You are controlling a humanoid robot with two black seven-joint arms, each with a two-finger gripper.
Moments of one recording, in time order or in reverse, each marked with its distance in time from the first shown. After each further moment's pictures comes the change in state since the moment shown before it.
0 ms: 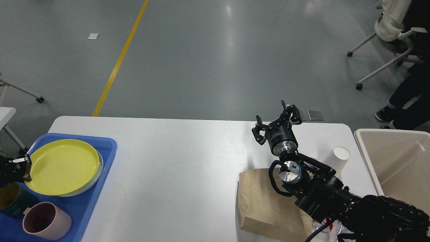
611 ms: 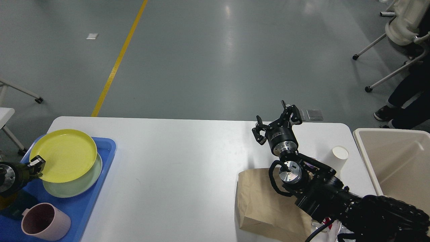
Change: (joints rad) left arm 0.373 -0.147 -0.228 0.147 -0.290 0.431 0.011; right arm 0.000 0.000 0.000 0.000 0.000 0.000 0.000
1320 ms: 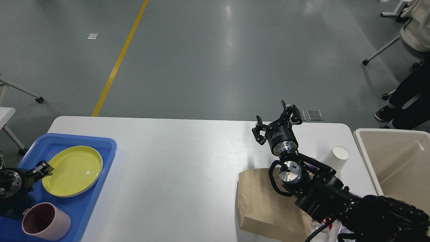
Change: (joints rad) left arm 0.040 -0.036 -0.004 0.042 0.019 0.012 0.014; right arm 0.000 0.000 0.000 0.000 0.000 0.000 0.000
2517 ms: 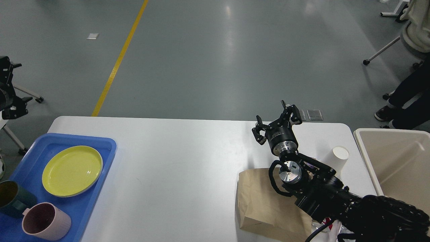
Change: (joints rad) left arm -0.021 0.171 -0.807 0.066 -0.376 0.002 -0.006; right arm 0.000 0.000 0.000 0.001 0.000 0.000 0.000
